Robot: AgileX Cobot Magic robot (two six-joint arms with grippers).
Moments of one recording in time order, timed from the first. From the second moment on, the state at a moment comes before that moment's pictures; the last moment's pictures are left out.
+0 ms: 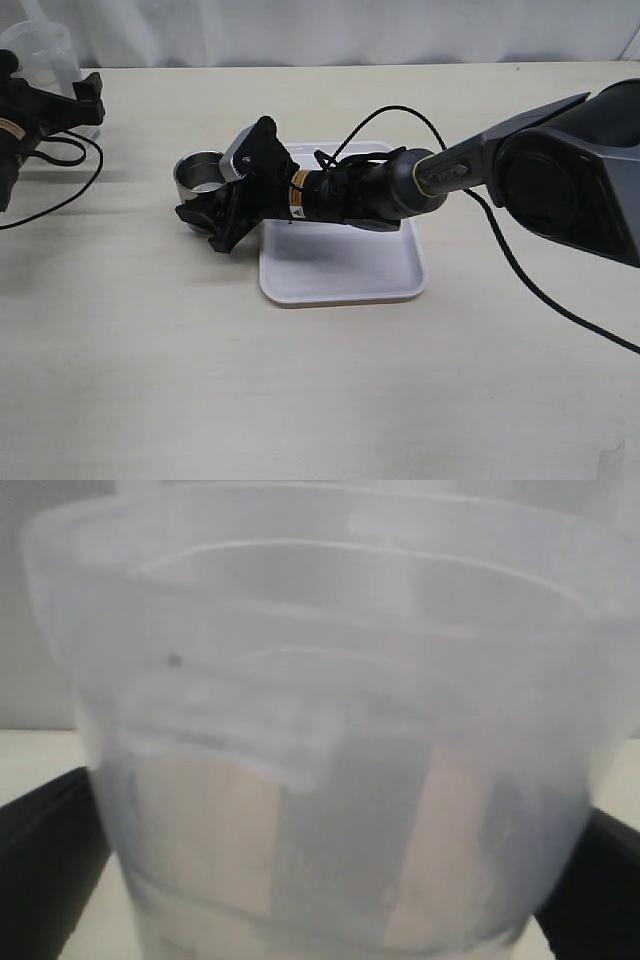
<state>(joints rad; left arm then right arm) 0.06 2.27 -1.04 0.10 -0.97 -0.07 0.54 2.48 -1.48 -0.92 -0.76 0.52</state>
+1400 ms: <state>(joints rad) 0.06 2.15 -0.84 0.25 -1.02 -0.08 0.54 2.48 -1.48 -0.91 -0.76 0.52</state>
